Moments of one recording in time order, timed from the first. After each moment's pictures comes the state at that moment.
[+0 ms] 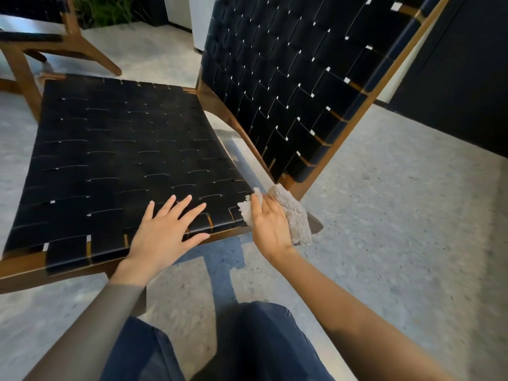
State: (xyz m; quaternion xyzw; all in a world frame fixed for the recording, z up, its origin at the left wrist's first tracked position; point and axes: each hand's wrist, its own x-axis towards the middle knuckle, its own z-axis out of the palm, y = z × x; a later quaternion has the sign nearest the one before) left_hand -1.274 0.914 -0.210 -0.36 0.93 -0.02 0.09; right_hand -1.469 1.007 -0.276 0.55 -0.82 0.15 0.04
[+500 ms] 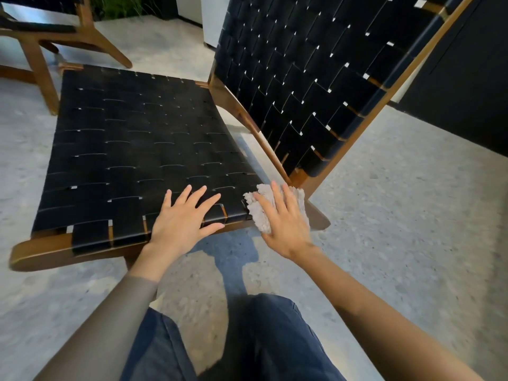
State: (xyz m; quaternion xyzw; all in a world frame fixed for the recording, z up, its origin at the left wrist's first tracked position) left_hand -1.277 0.910 -0.214 -0.36 0.93 -0.03 0.10; right_hand -1.476 1.025 -0.283 0.60 -0.79 0.11 0.02
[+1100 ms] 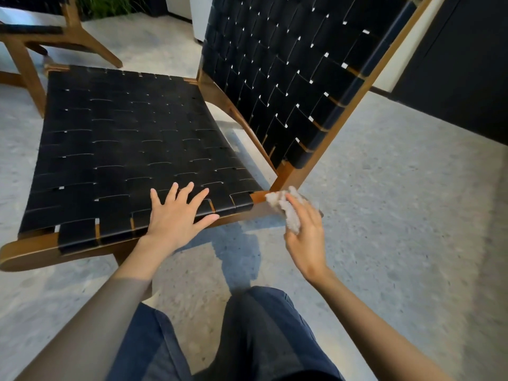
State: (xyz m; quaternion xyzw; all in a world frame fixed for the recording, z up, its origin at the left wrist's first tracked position) left_hand -1.288 0.917 -0.217 -0.40 0.91 -0.01 0.10; right_hand -1.476 1.095 -0.270 0.43 -0.79 0.44 -0.04
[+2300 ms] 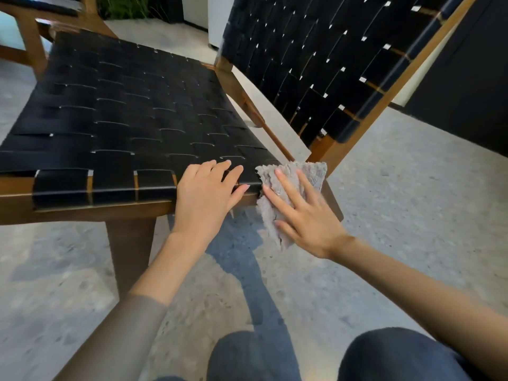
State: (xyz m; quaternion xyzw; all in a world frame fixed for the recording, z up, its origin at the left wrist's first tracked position) left_hand -1.295 0.938 -0.269 -0.37 0.90 -0.18 -0.15; right_hand -1.492 1.049 -0.320 0.72 -0.68 0.06 0.14
